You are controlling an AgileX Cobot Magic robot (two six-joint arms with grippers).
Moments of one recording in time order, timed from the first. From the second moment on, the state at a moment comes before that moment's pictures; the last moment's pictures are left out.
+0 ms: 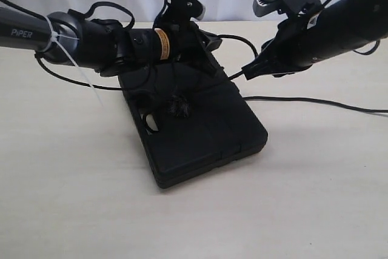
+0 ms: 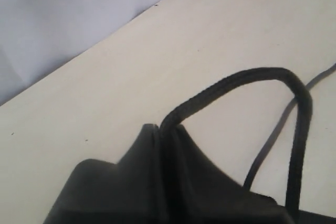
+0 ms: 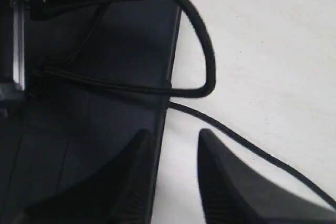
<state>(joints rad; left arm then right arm) -0.39 2.14 -1.32 0.78 -0.43 -0.52 0.32 1.60 -1.07 0.12 0.46 -0.27</state>
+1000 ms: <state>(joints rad) -0.38 2.14 -1.32 1.08 -0.56 -0.62 0.07 1.60 -1.36 -0.08 1.01 0.04</state>
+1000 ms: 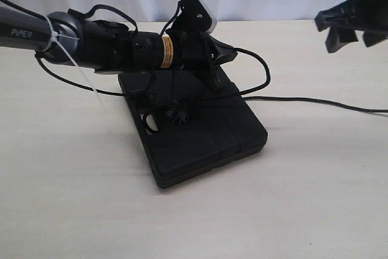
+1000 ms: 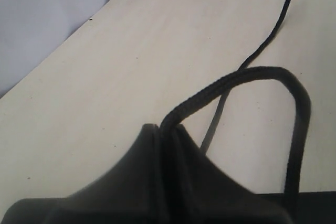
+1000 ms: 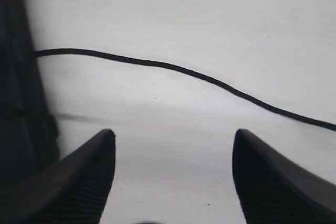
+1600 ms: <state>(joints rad) -0.38 2.14 -1.32 1.09 -0.57 -0.62 -0.22 1.91 -1.36 -0.14 0.90 0.33</state>
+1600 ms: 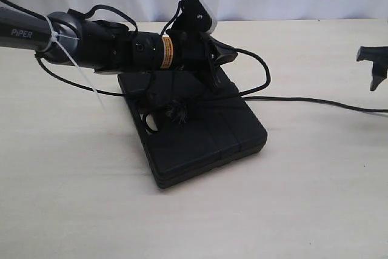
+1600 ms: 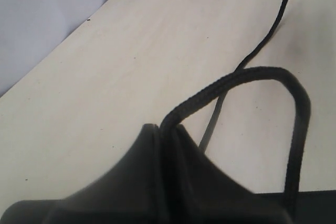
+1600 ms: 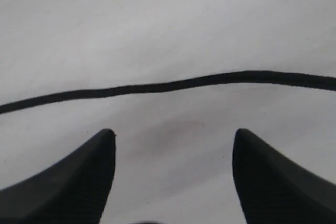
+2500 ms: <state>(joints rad) -0.38 2.14 -1.32 1.11 -0.52 -0.63 -0.23 1.74 -0.74 -1.47 0.31 2.06</state>
